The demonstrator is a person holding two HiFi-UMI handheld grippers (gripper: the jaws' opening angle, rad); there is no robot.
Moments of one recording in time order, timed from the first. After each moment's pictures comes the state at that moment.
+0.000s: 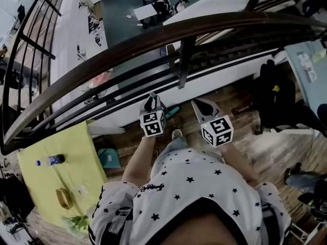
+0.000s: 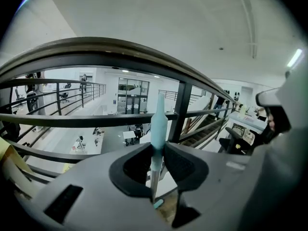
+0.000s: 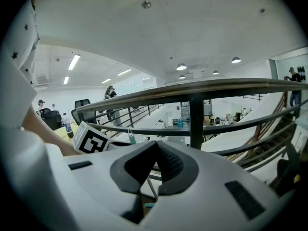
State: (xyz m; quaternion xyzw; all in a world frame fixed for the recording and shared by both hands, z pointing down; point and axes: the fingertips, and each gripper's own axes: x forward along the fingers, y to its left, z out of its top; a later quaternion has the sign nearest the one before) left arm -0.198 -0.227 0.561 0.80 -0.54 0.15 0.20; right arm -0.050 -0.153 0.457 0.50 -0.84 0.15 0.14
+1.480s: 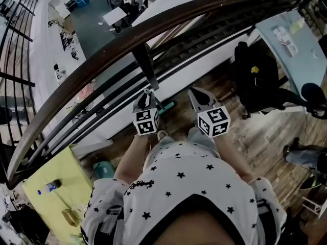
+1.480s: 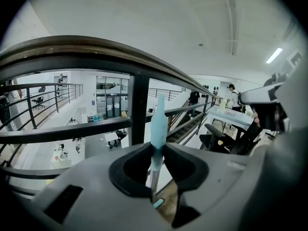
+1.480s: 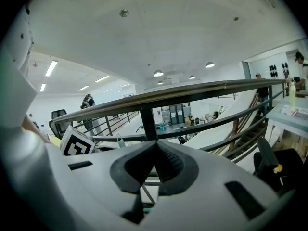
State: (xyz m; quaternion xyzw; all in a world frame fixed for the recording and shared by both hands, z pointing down) left arm -0.017 -0.246 0.543 0.86 -0.44 0.18 0.17; right arm 0.131 -0.170 0.444 0.61 -0.77 0.17 0.09
